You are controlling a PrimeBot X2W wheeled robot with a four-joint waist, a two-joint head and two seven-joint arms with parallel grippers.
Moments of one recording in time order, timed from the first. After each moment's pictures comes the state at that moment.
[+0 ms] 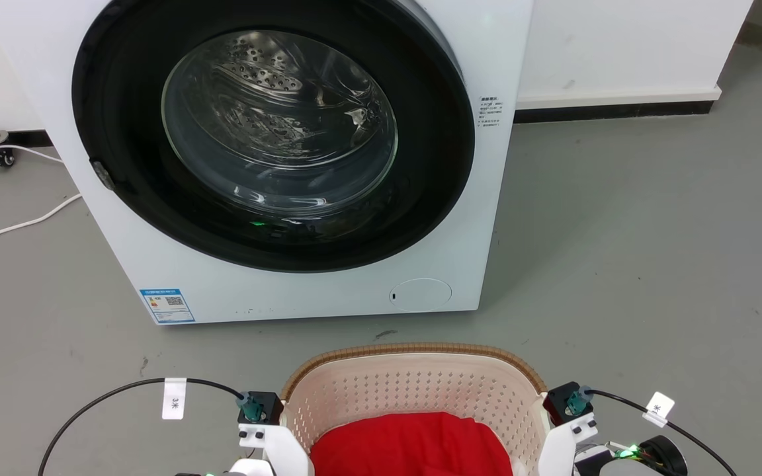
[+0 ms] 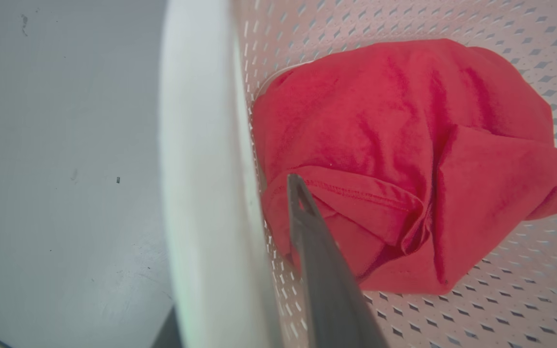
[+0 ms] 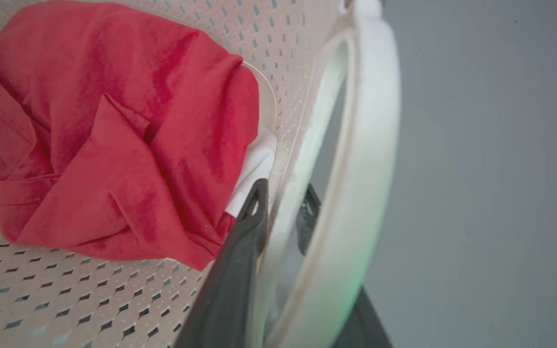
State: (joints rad) left arm -0.52 0.11 -0.91 1.27 -0.95 -0.12 0.11; right arm -0.53 -0.11 0.99 1.27 0.73 0.13 0.08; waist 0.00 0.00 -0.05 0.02
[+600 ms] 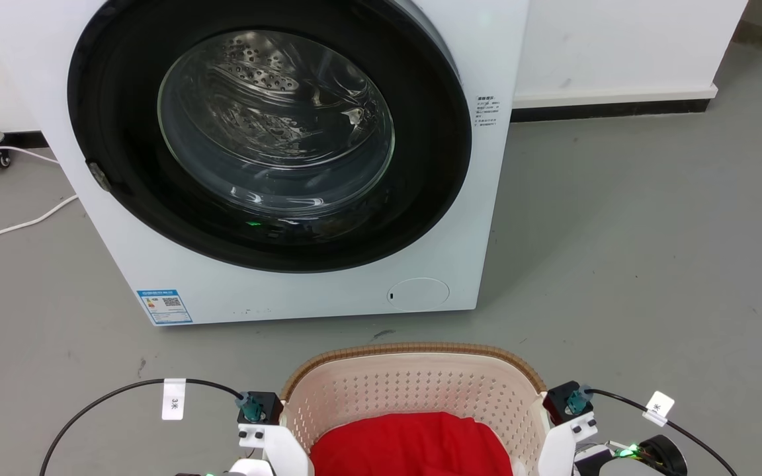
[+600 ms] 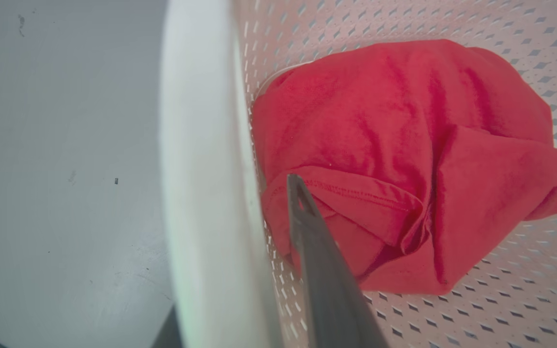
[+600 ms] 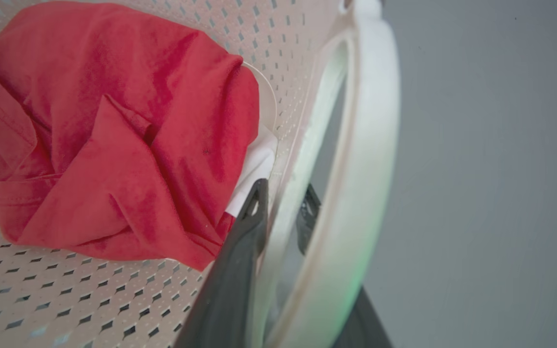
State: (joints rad) left arm -0.53 0.11 -0.94 1.27 -0.98 -0.12 0.11; right arm -0.54 -0.11 1.04 1.28 0.78 0.13 0.07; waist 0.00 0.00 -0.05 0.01
